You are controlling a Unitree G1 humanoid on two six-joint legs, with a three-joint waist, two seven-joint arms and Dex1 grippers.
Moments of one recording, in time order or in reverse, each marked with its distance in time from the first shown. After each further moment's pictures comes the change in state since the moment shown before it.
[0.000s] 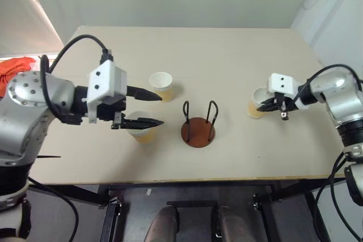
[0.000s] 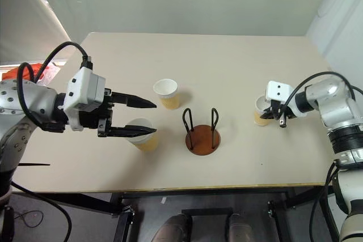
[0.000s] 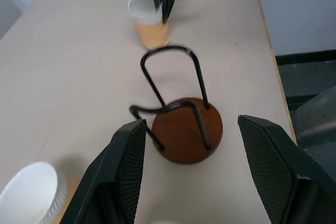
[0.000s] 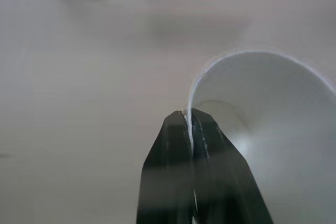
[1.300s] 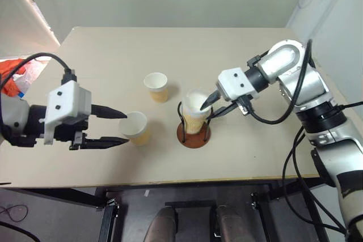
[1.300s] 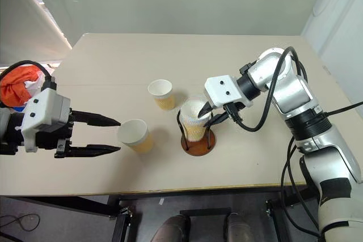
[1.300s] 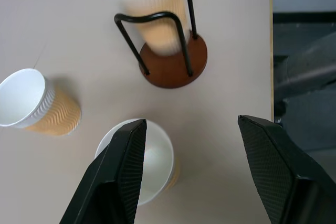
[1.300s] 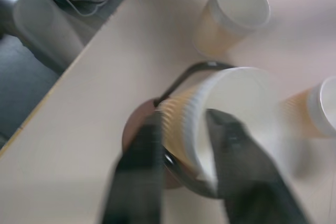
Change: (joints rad) left arm 0.337 0.172 0.268 -0.038 0.021 -0.036 -0.098; right arm -0.177 0.266 0.169 -0.225 0.132 -0.091 0.107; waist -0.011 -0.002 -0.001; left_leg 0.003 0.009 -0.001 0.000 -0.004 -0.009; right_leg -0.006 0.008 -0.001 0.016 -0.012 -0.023
